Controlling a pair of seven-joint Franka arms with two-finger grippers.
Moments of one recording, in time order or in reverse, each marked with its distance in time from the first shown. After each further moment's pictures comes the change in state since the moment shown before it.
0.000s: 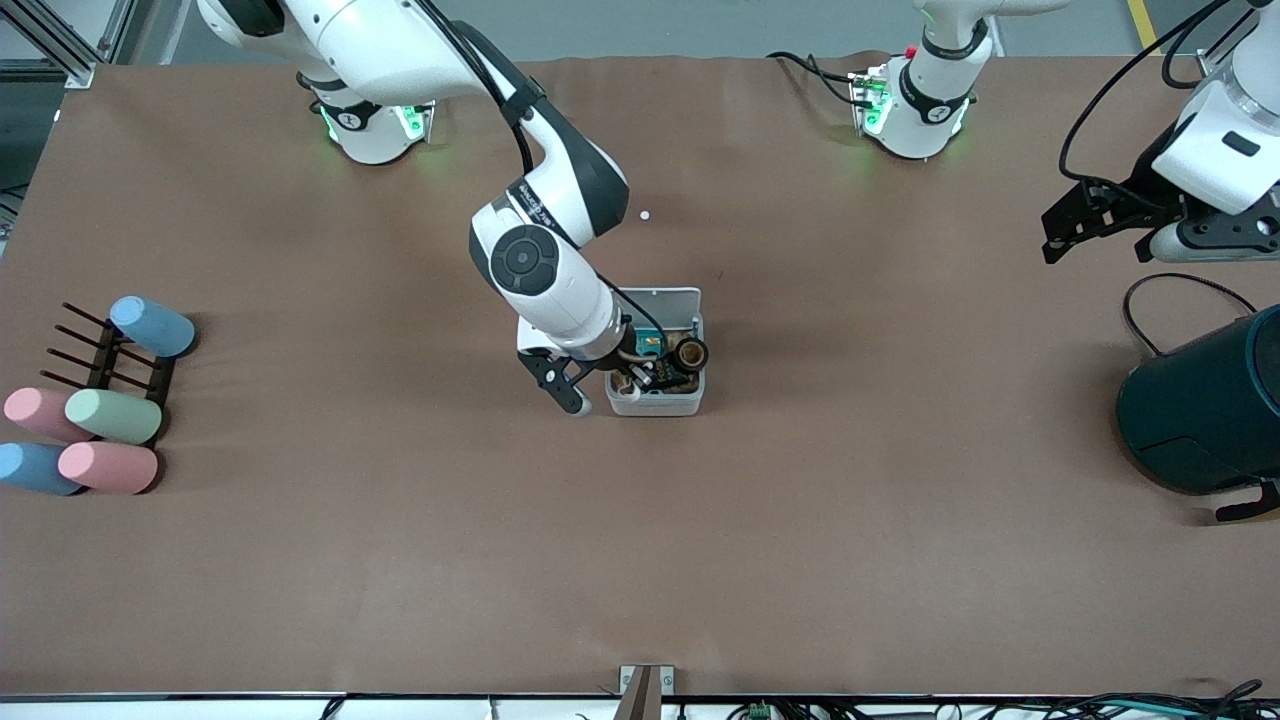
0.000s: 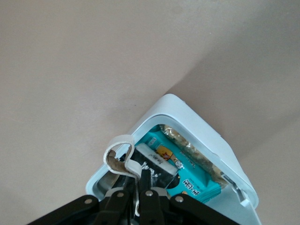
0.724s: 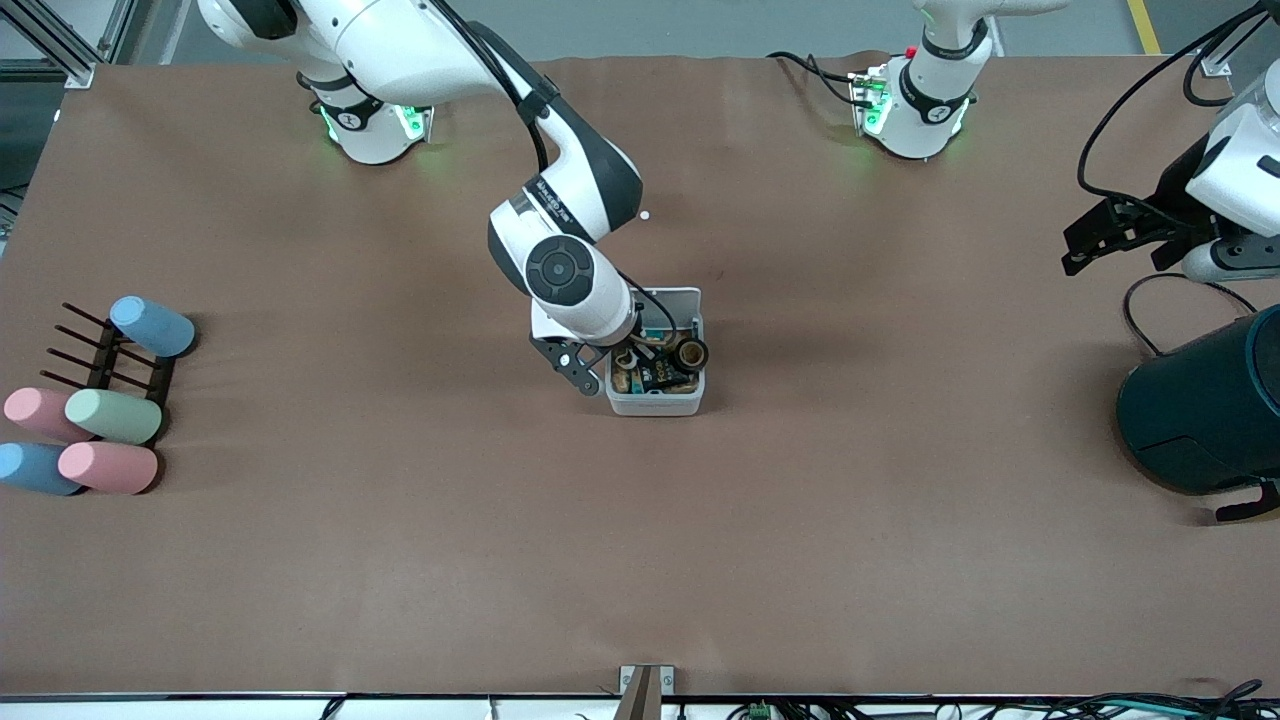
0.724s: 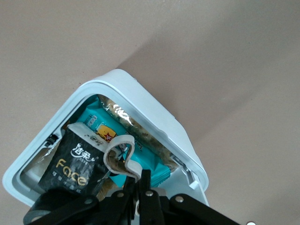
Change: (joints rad) left arm -0.002 0.026 0.049 0.007 -0.012 -0.008 0.002; right arm 0.028 0.009 0.000 0.001 0.000 -0.159 0.000
